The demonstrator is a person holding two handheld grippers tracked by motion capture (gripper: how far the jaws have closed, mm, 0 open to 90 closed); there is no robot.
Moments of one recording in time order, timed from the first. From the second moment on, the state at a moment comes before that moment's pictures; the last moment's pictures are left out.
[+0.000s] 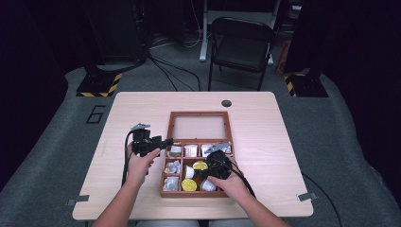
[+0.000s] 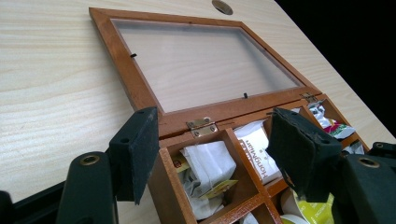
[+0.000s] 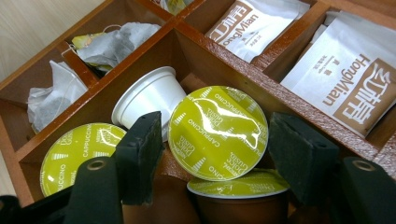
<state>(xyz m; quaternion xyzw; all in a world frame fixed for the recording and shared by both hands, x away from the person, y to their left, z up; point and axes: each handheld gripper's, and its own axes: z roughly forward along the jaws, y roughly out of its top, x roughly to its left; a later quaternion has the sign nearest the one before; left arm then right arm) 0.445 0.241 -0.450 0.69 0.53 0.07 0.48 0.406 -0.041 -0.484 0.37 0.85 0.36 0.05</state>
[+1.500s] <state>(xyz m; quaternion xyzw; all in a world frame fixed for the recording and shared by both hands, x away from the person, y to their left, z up) 0.445 0.245 -0.449 0.69 0.53 0.07 0.48 0.409 -0.028 -0.486 0.36 0.87 0.32 0.06</state>
